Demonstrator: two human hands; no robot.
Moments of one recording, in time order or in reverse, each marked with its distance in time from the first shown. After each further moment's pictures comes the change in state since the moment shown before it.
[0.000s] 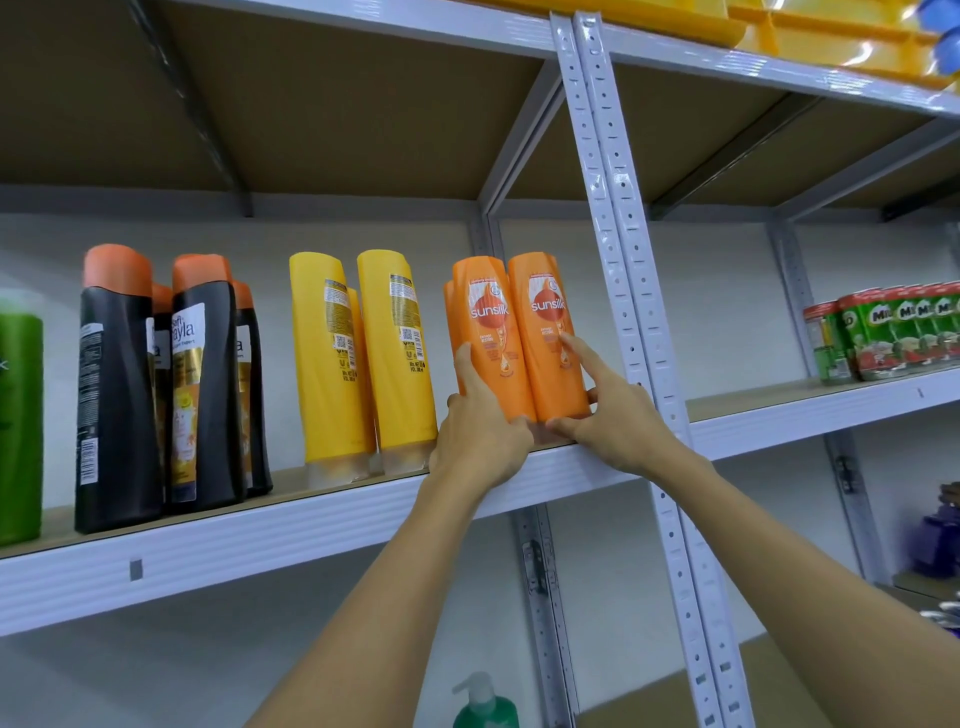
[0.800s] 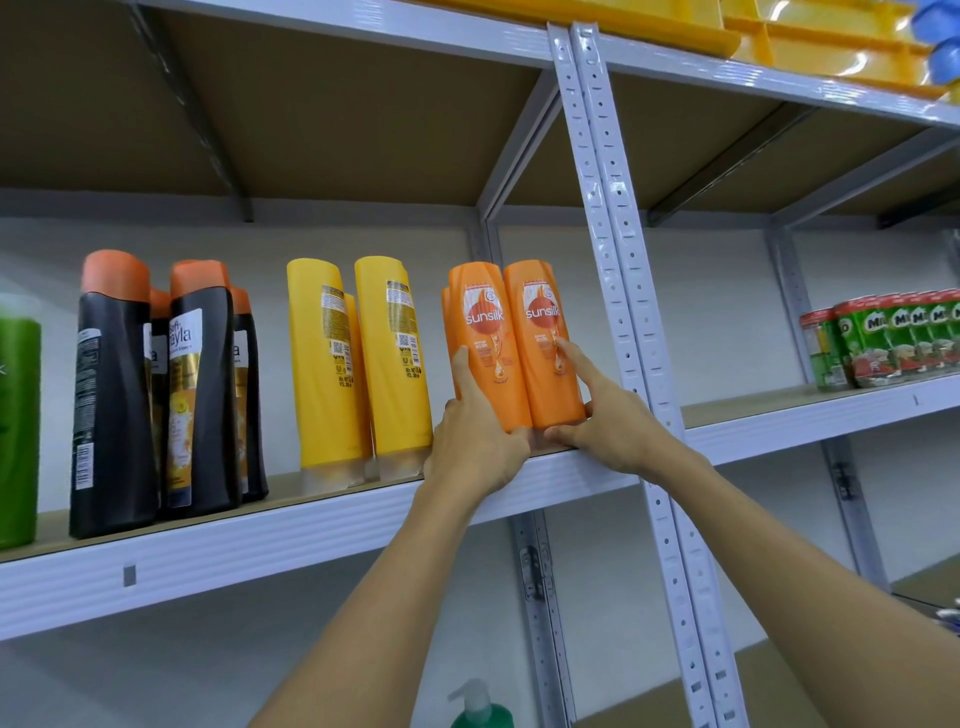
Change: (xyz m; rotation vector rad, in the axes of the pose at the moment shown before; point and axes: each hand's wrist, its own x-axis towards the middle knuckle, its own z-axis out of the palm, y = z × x) left_hand -0.003 0.001 -0.001 0.027 0.011 0.031; right_hand 0.004 -0.001 -0.006 -0.033 -0.099 0.023
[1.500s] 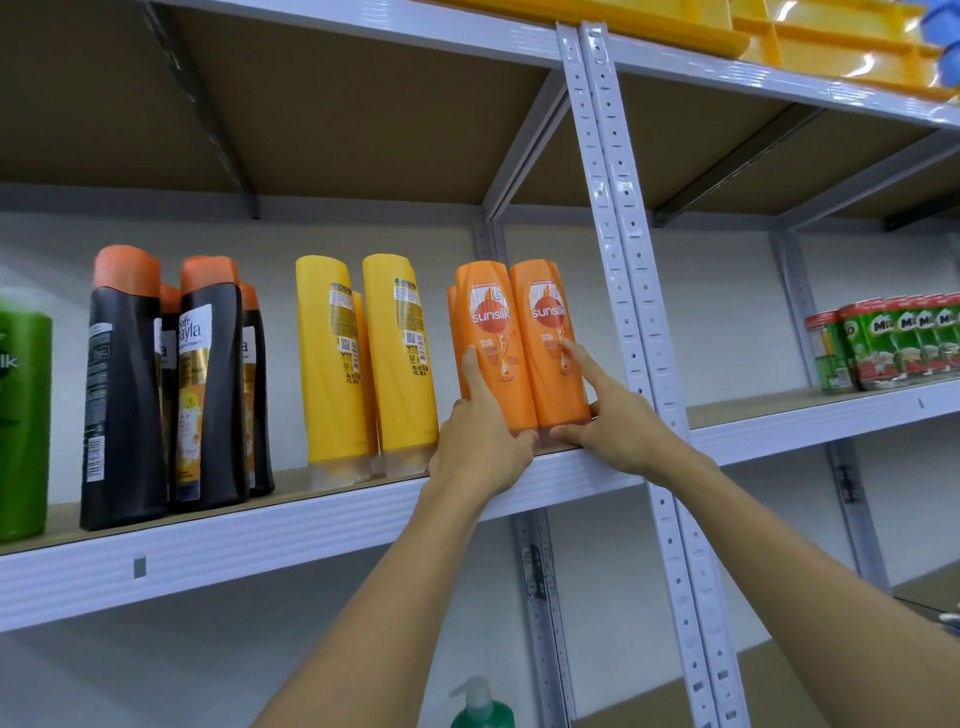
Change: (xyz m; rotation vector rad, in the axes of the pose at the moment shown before) left_hand -0.004 0.000 -0.002 0.078 -0.017 0.026; right_hand 0.003 0.006 0.003 0.012 0.003 0.005
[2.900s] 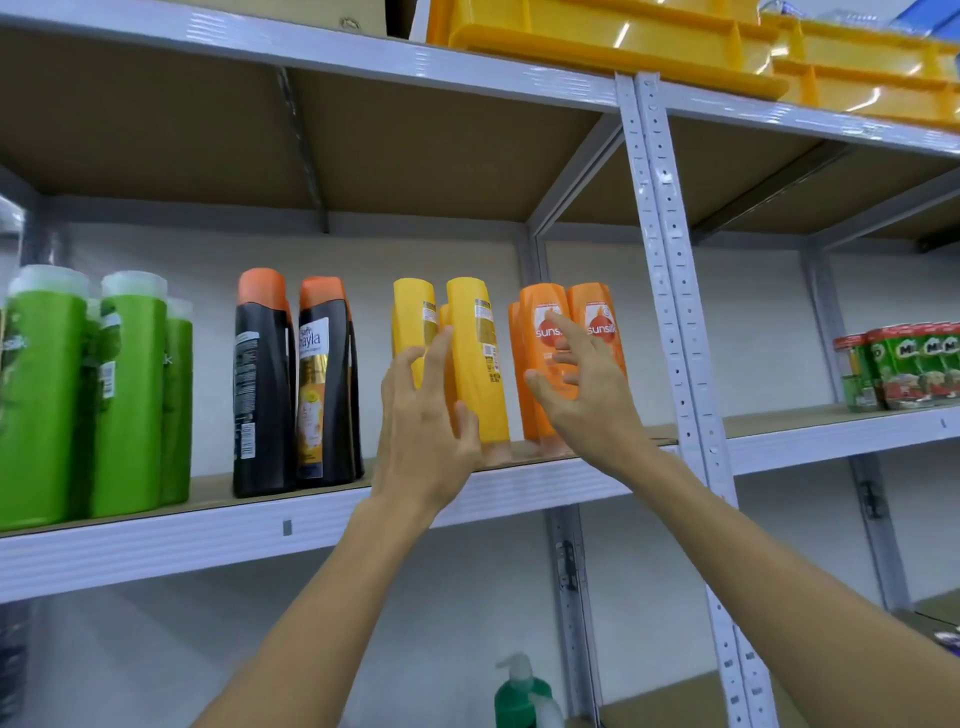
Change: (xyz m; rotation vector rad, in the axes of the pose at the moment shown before) left_hand -0.052 -0.059 -0.109 0.005 0.494 0.365; right_hand -0.022 -0.112 0.027 0.219 0.420 -0.295
